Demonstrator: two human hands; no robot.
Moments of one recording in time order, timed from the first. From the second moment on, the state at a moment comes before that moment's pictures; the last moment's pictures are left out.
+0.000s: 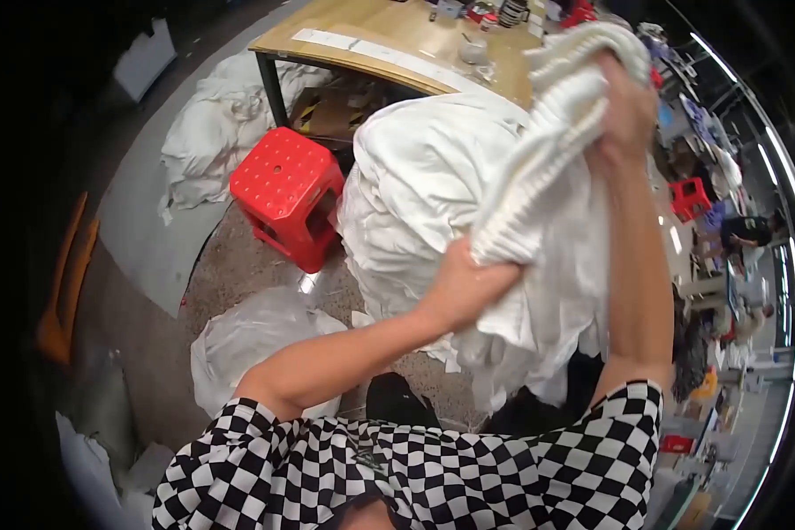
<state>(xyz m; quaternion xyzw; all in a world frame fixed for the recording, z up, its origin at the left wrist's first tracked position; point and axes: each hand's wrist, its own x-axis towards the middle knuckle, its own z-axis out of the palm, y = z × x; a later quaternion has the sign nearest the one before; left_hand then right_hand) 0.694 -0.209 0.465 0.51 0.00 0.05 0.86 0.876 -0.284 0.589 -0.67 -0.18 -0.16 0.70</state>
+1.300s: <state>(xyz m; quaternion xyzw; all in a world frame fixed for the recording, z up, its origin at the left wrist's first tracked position) 0.082 0.038 -0.122 0.70 0.49 -0.39 0.35 0.233 -0.010 -0.125 -0.55 -0.51 0.63 -0.20</state>
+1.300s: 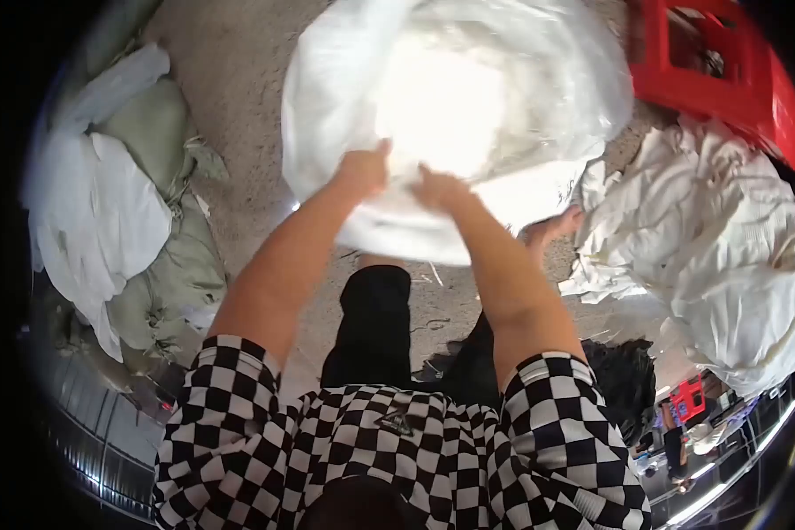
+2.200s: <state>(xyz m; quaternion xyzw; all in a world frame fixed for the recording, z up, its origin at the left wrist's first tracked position) 0.009 0.051 -0.179 0.52 0.71 0.18 0.44 0.068 0.224 -0.188 -0.48 -0.74 0.40 -0.26</state>
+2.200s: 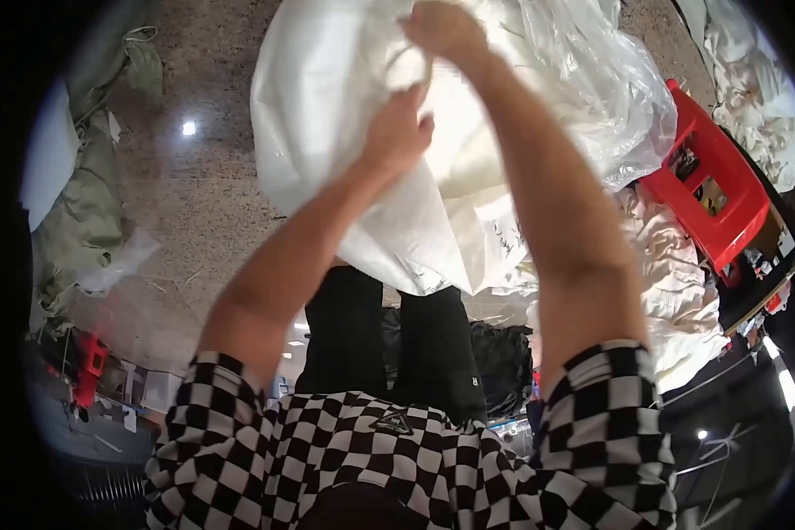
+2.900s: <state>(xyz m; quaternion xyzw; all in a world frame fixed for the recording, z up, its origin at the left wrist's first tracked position) 0.041 -0.004 -0.165 0.51 0.71 0.16 0.45 0.163 0.049 -0.179 -0.77 -0.03 0.60 0.22</state>
